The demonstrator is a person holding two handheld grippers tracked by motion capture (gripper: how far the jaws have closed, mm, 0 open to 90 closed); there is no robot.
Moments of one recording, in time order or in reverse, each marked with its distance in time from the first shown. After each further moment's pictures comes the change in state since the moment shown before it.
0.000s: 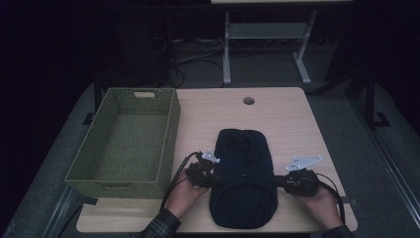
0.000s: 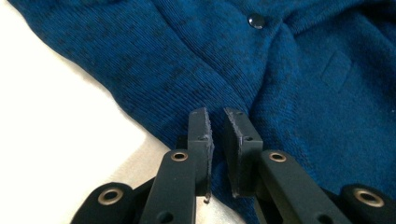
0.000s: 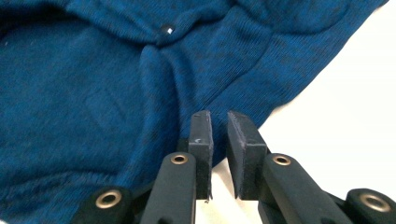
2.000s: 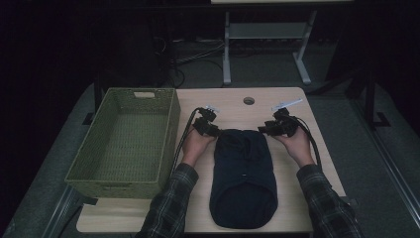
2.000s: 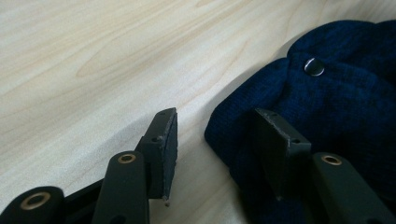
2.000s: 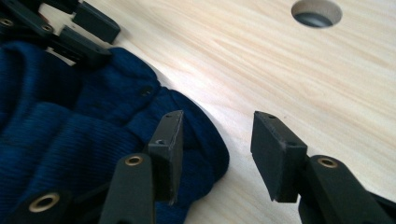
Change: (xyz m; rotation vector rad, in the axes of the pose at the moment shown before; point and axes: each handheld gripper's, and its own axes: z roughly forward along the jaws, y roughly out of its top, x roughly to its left) left arm 0.134 0.097 0.048 -0.117 0.129 -0.131; right arm -0.122 0.116 0.062 -0.056 -0.081 0.153
